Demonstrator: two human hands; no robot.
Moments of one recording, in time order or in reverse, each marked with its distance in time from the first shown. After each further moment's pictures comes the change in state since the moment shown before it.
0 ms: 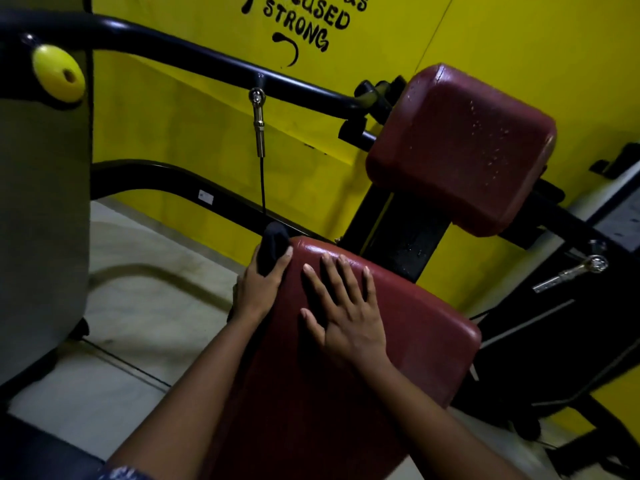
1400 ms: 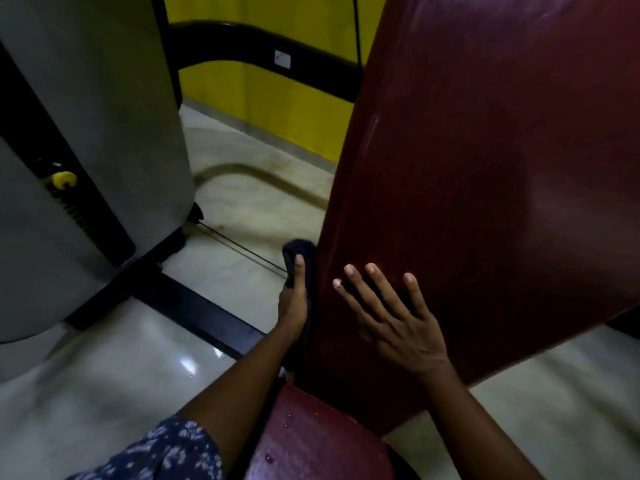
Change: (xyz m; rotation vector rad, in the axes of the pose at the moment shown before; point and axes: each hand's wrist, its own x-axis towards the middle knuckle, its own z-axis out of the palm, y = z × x) left_hand -0.097 -0.289 -0.005 -0.181 0.061 -0.529; right_hand -0.210 -0.135 0.110 -0.140 0.122 -0.333
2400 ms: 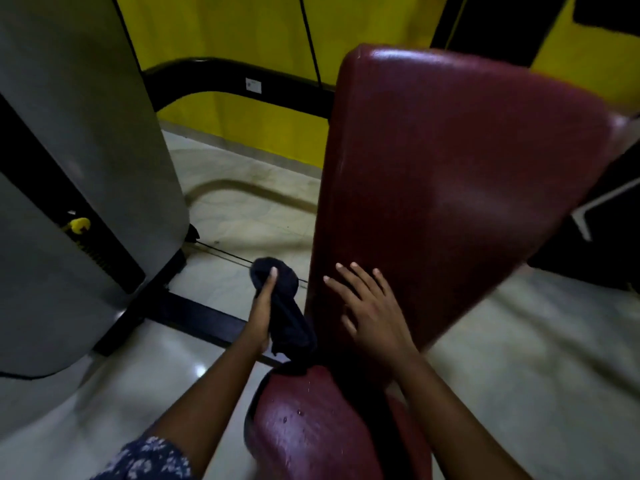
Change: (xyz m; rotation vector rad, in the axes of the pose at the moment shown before) left_hand -0.064 0.048 -0.074 -0.204 -0.210 -0.129; right_hand 0.032 0.000 -0.084 0.766 -0.312 0.422
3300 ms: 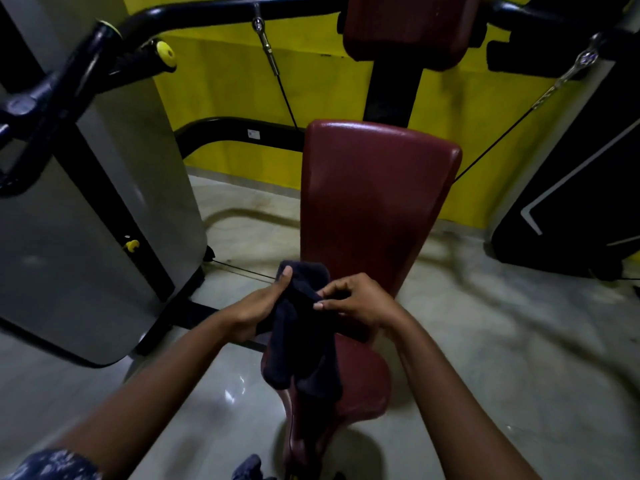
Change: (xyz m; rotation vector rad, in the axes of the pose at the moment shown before) left_hand -0.279 0.077 0.024 0.675 -0.408 -0.021; right_hand -0.064 -0.092 -0.225 1.041 -0.409 0.476
